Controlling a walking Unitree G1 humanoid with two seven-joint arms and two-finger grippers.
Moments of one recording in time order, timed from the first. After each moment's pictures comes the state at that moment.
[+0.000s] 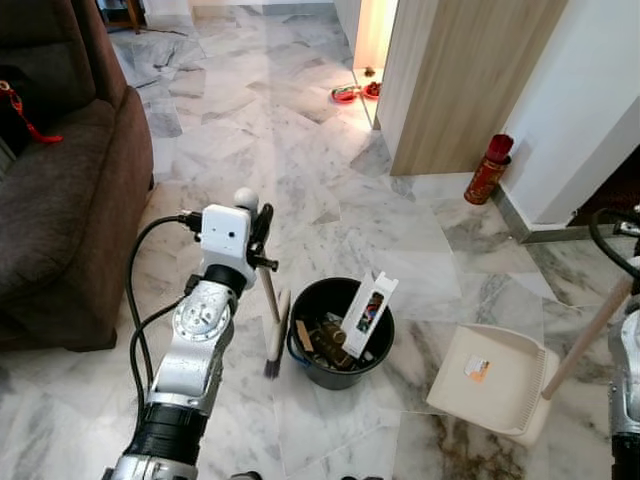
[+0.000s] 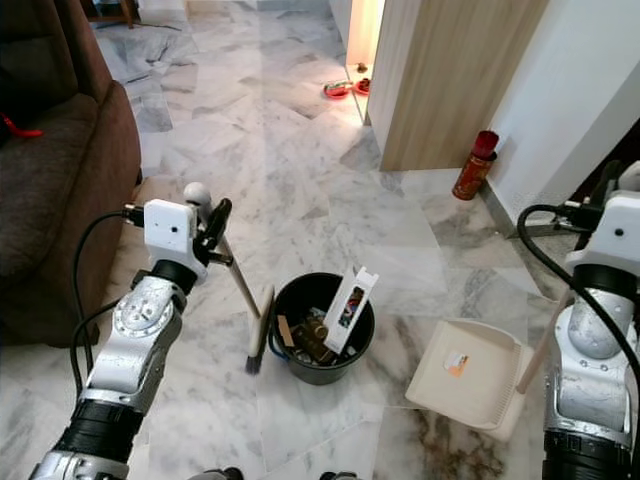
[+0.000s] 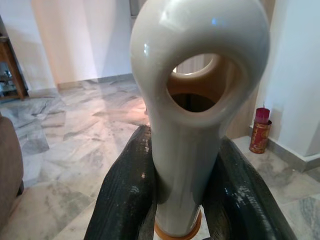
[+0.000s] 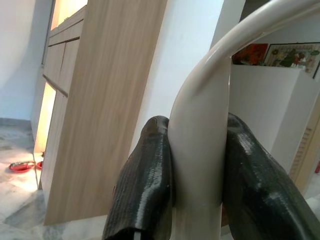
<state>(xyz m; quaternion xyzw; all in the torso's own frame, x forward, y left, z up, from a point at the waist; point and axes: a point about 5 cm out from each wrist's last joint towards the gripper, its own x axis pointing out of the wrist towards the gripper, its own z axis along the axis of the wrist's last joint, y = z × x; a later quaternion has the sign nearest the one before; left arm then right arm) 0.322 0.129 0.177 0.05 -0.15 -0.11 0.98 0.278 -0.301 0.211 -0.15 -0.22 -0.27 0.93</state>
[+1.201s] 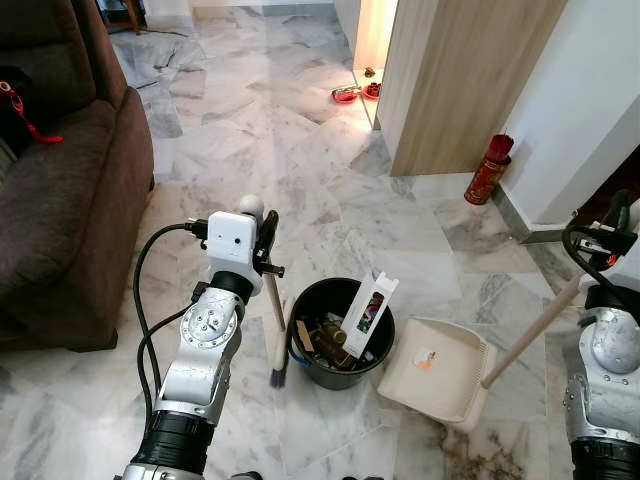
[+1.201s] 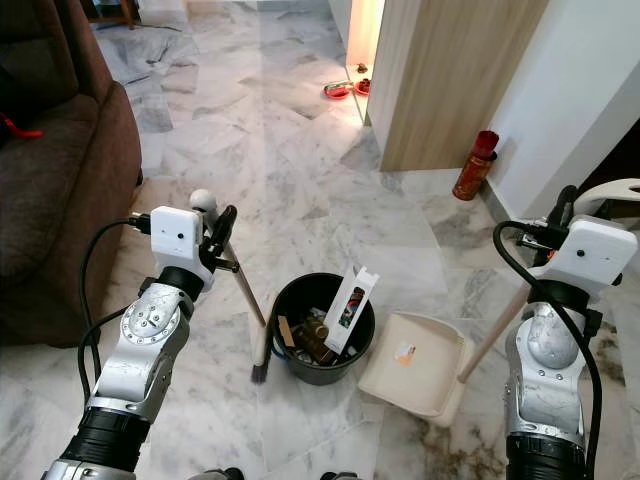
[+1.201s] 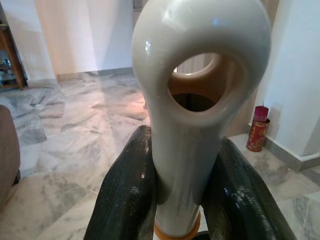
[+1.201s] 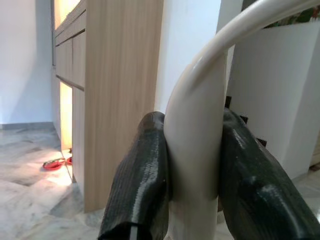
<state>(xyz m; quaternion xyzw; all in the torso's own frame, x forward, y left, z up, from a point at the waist) 0.320 0.117 0.172 0.02 -0.14 -0.10 0.98 0.289 -0.277 0.185 -0.07 -0.21 -0.24 0.95</state>
